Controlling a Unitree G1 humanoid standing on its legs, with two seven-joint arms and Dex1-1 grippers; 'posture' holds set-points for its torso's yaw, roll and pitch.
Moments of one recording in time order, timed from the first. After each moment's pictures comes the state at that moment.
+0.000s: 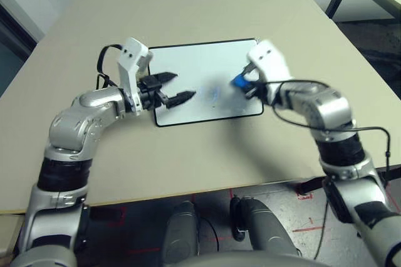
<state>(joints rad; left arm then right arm) -0.53 0.79 0.03 -0.23 -0.53 0.91 -0.84 -0.77 -0.30 0.33 -0.20 0.12 1.25 0.48</state>
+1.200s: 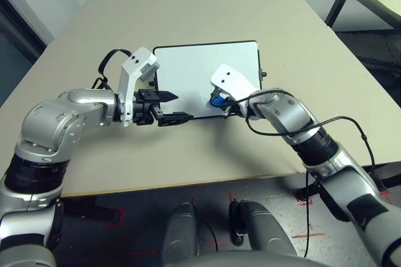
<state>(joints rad) -0.53 0.89 0.01 -0.31 -0.62 1.10 -0.88 -0.80 -0.28 0.52 -0.04 0.08 1.15 0.51</state>
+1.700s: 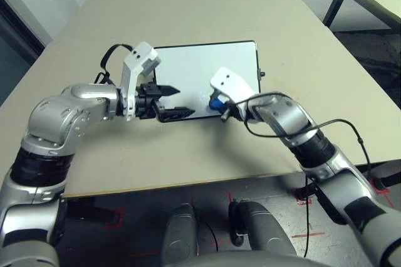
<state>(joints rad) -0.64 0.77 0.04 -0.18 -0.55 0.86 -0.80 -1.01 -0.16 0.19 0.10 0.10 1.02 0.36</state>
